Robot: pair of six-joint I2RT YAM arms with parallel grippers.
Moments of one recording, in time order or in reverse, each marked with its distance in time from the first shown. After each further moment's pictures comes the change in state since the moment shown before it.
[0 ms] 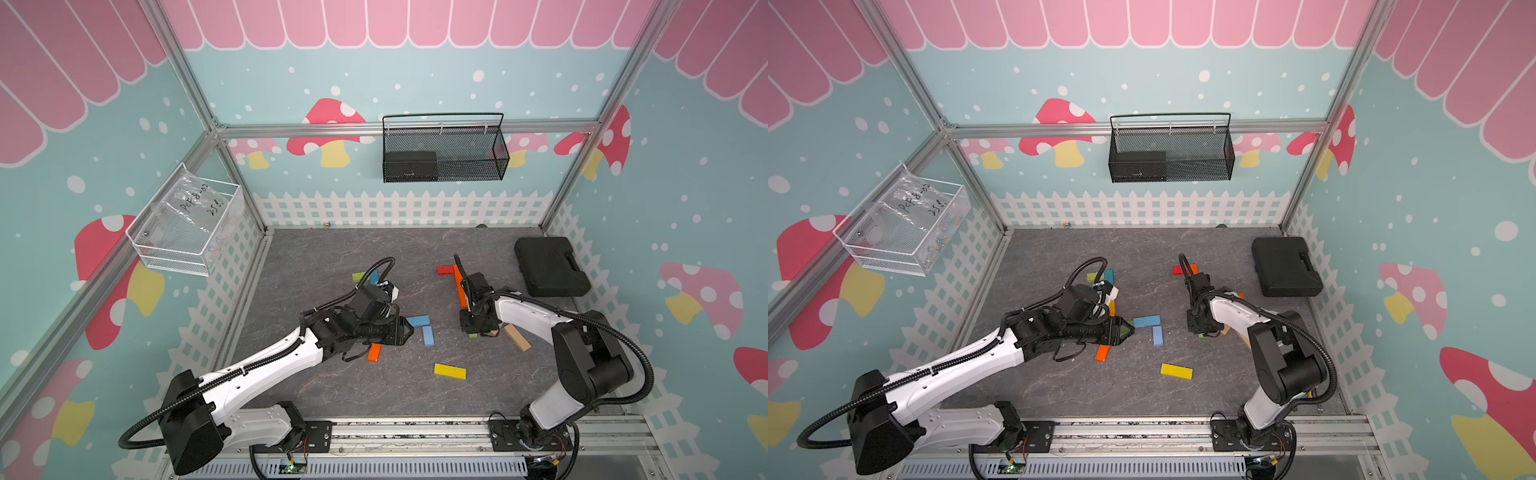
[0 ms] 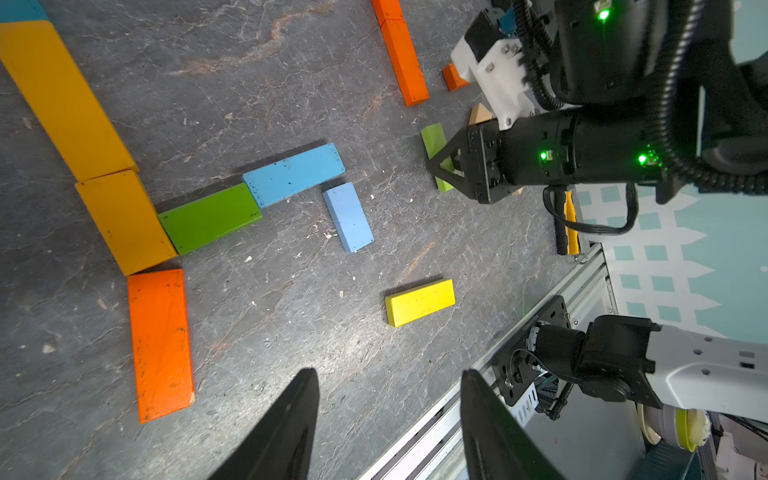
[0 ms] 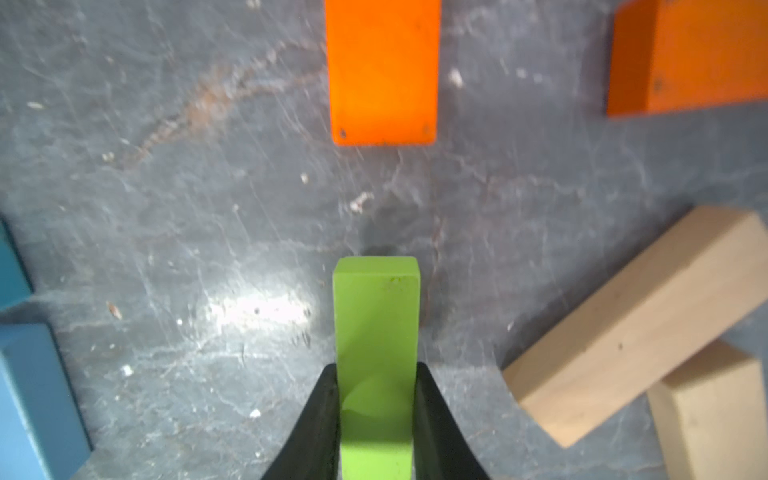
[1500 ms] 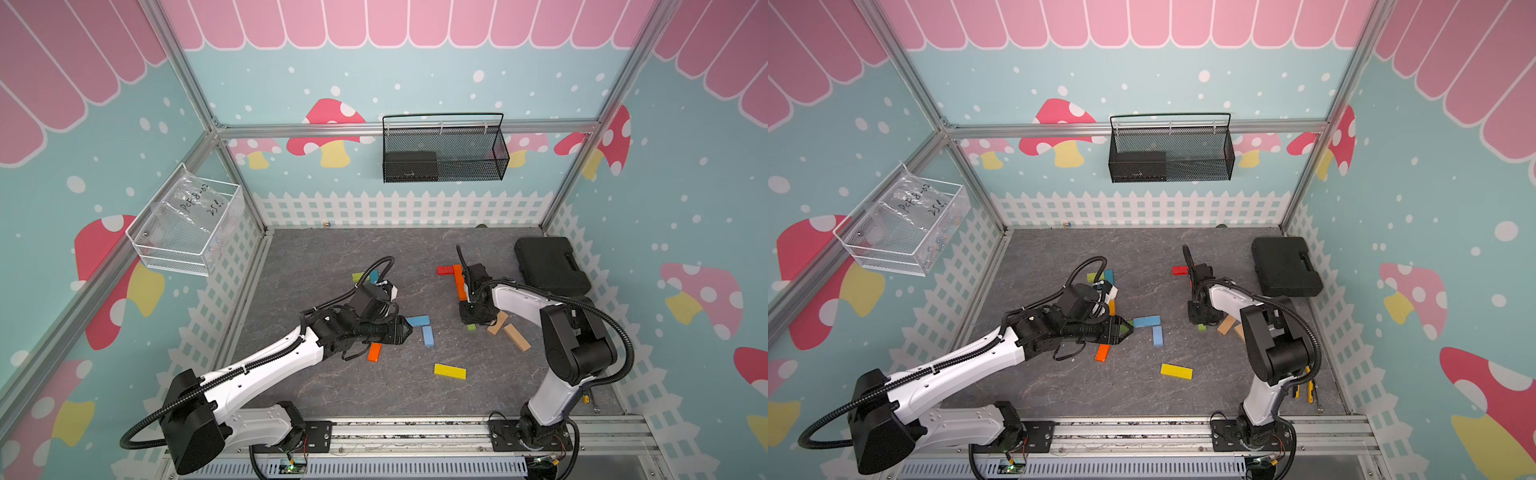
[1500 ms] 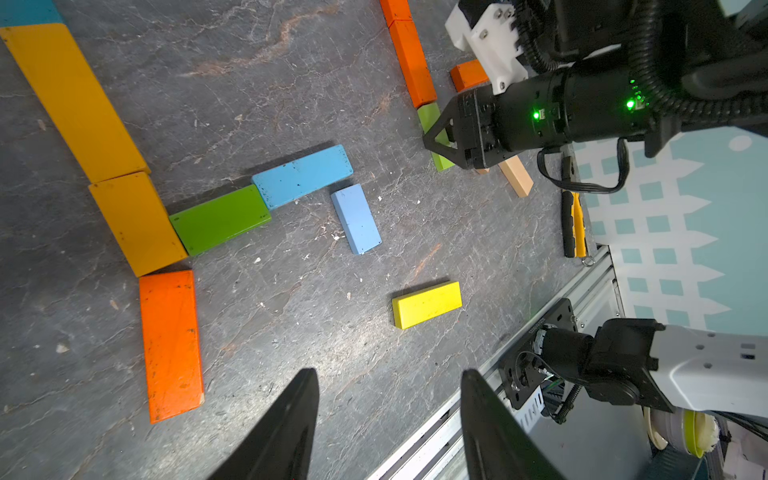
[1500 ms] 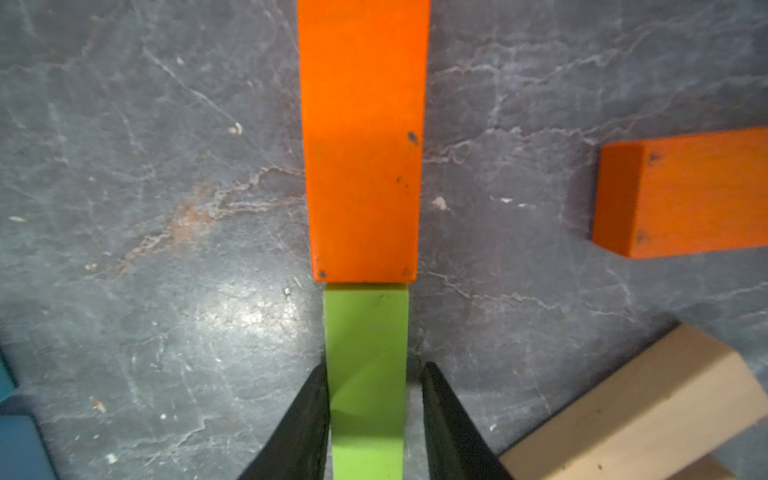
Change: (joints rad) left arm 0.013 0.007 0.000 -0.005 0.000 0.010; right arm -0.063 0.103 0.087 0.015 -0.032 -0.062
